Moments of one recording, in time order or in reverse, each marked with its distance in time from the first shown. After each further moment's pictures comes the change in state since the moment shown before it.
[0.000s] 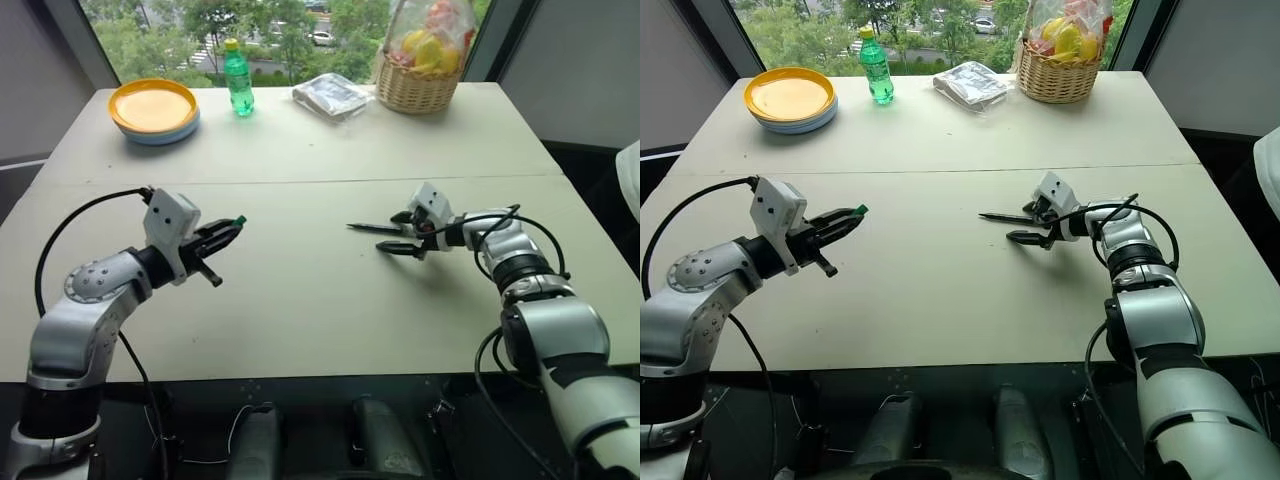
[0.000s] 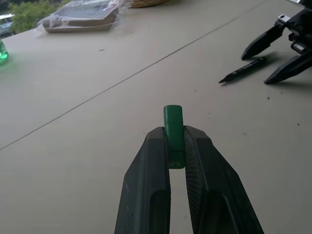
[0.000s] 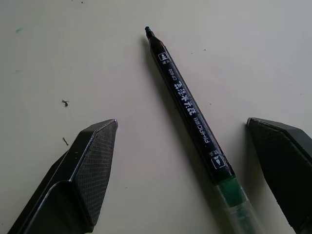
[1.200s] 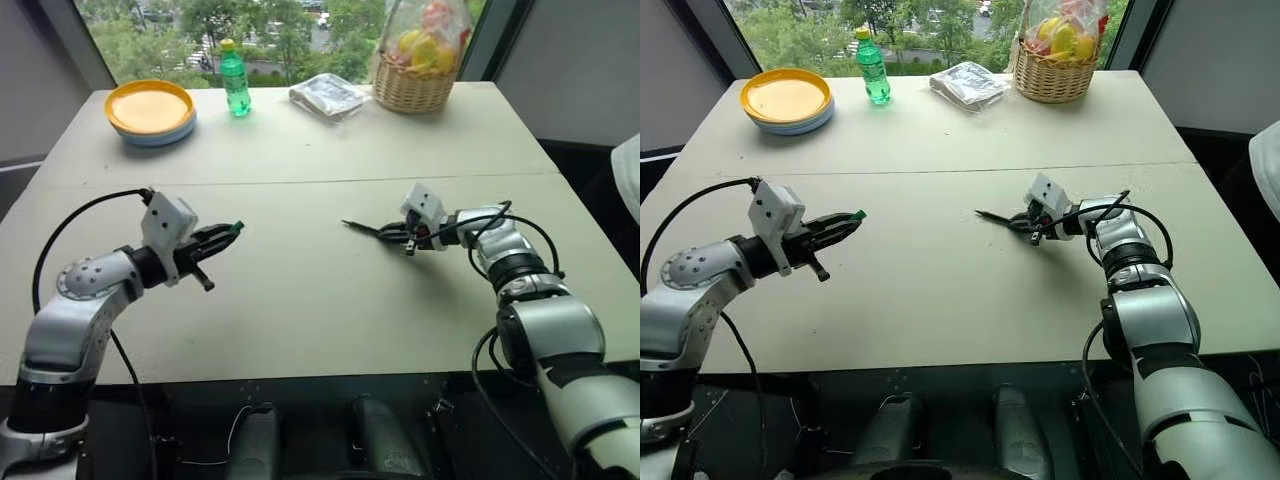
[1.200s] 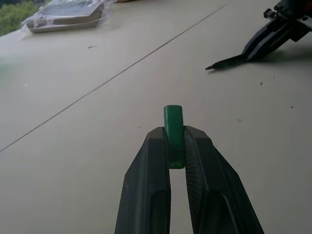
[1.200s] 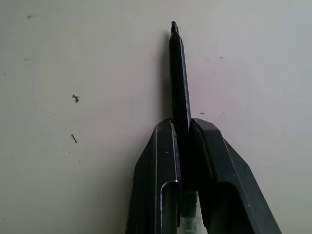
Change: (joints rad) left arm -0.025 0.074 -0.047 0.132 0.033 -0.147 -0.142; right arm 0.009 0.017 0.033 -0.043 -0.060 -0.130 0.011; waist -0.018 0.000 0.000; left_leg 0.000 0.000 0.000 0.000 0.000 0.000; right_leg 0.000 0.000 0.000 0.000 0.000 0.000
